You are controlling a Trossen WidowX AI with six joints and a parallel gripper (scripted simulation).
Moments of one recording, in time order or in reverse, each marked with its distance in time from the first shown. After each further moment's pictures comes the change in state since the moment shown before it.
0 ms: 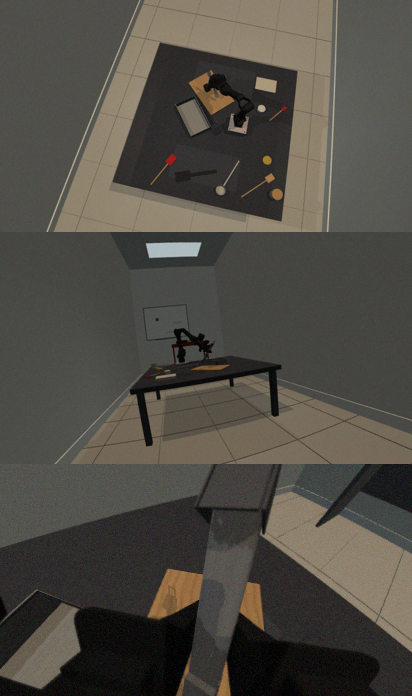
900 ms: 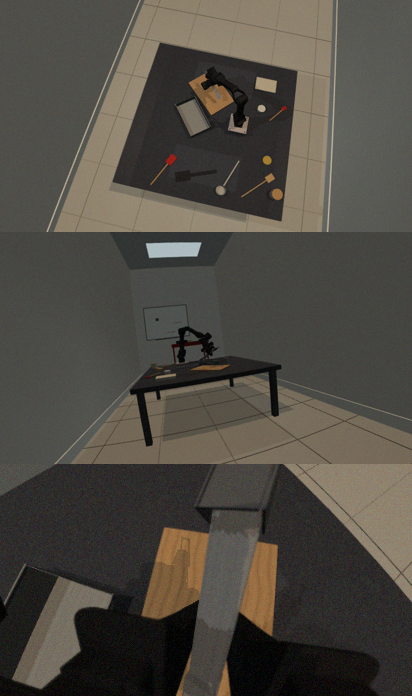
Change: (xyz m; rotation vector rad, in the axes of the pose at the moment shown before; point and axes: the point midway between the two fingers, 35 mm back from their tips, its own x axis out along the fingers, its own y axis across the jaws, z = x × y) arm 0.025 0.000 -0.008 -0.002 0.400 0.001
